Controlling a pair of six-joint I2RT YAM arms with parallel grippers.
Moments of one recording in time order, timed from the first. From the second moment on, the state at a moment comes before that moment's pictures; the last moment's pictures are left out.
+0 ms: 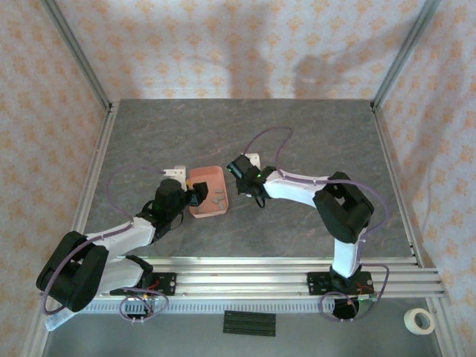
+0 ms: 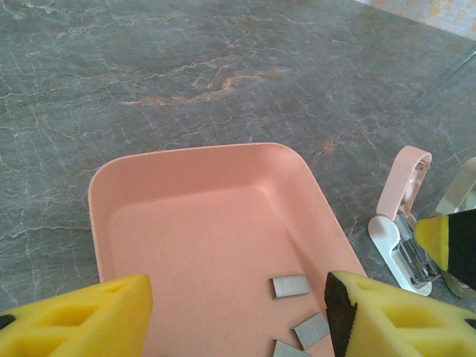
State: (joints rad) left arm -0.41 1.19 0.33 0.38 -0.07 -0.45; right arm 0.81 1.86 1.20 -0.41 0.35 0.63
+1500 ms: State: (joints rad) left arm -0.41 1.19 0.33 0.38 -0.07 -0.45; right arm 0.81 1.87 1.17 -0.43 0.33 0.60
